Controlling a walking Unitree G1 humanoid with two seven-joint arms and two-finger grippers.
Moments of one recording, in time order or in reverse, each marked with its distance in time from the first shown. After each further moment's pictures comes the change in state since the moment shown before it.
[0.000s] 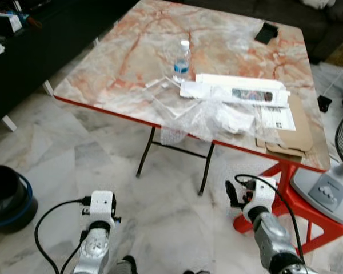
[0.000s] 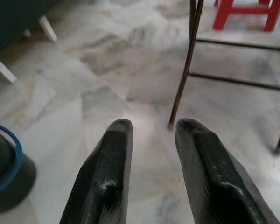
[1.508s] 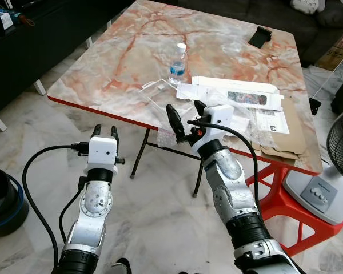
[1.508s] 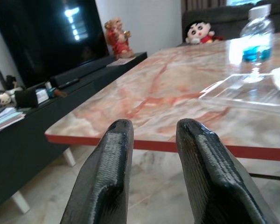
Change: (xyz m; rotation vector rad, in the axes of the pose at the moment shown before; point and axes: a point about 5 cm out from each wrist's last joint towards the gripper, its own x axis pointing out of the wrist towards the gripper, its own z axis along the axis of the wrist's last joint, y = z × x) left arm 0.019 -0.002 0.147 0.076 -0.503 0.042; right arm 0.018 0.151 0.143 0.015 -0.463 0.454
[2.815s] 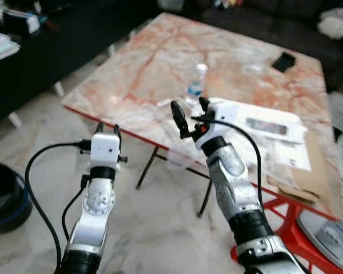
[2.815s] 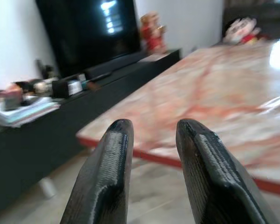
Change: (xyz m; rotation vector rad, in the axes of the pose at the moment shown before) left arm 0.000 0.007 0.004 0.006 0.013 0.027; right arm 0.006 0.012 0.004 -0.012 -0.009 0.037
